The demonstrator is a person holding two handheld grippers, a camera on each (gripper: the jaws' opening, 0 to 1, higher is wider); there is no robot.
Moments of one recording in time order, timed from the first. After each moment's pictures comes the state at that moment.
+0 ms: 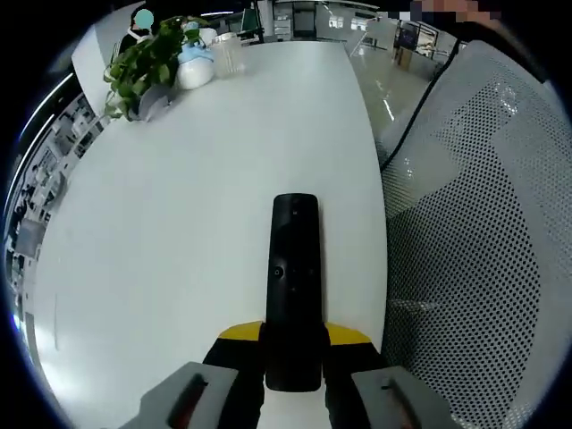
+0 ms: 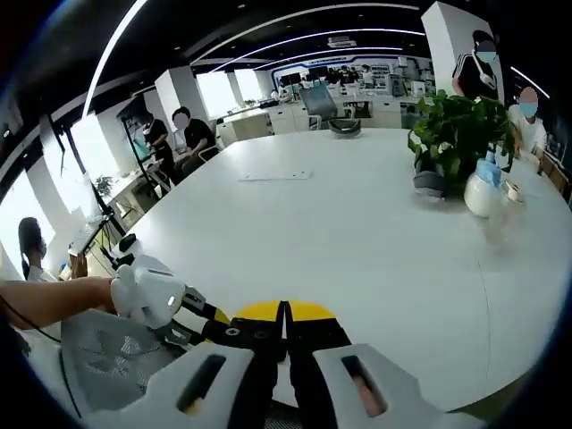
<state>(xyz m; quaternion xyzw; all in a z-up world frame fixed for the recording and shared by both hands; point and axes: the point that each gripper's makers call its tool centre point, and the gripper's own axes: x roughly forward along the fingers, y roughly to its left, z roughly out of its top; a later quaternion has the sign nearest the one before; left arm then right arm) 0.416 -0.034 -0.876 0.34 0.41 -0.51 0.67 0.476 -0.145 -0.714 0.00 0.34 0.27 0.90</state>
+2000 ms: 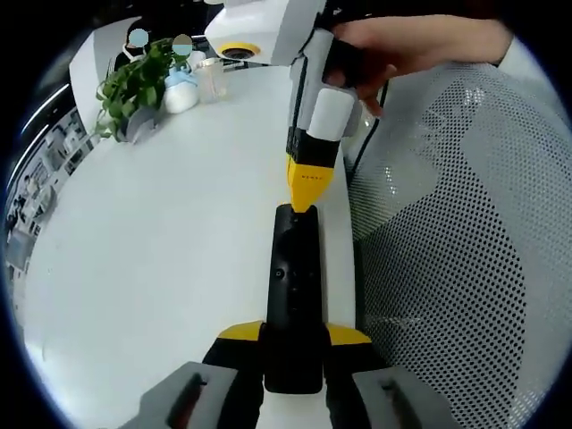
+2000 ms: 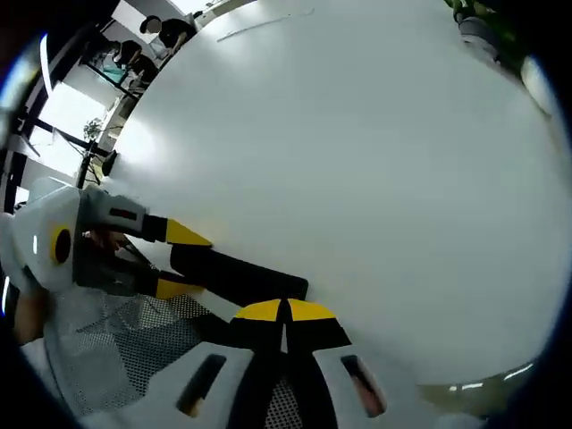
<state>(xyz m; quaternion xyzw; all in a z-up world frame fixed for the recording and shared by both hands) 0.398 -0.044 -0.875 0.31 0.37 -0.57 0.67 0.416 -0.129 -0.869 0.02 0.63 0.27 0.73</state>
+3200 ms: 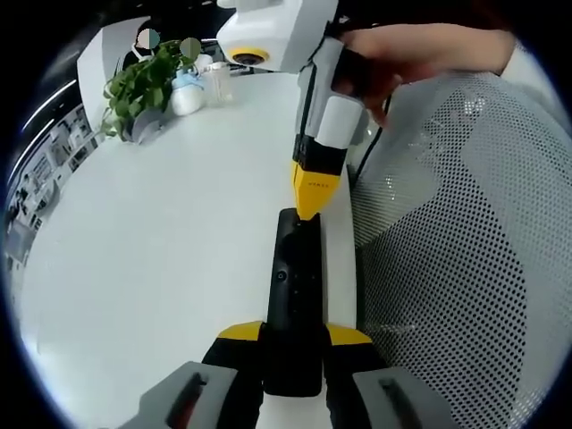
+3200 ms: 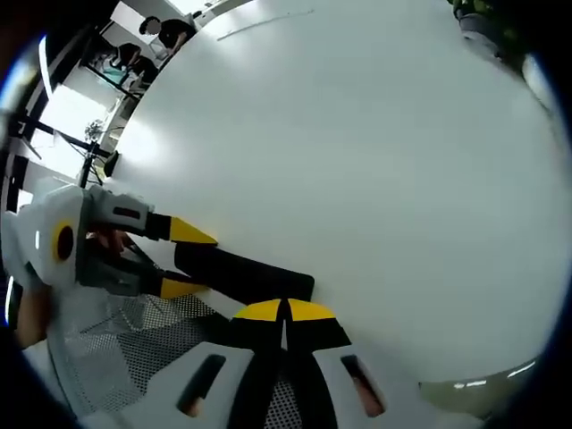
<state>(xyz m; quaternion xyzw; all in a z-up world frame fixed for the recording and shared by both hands) 0.400 -0.046 -0.874 0.29 0.37 -0.57 0.68 0.409 -0.123 -0.867 0.03 0.63 0.27 0.72</state>
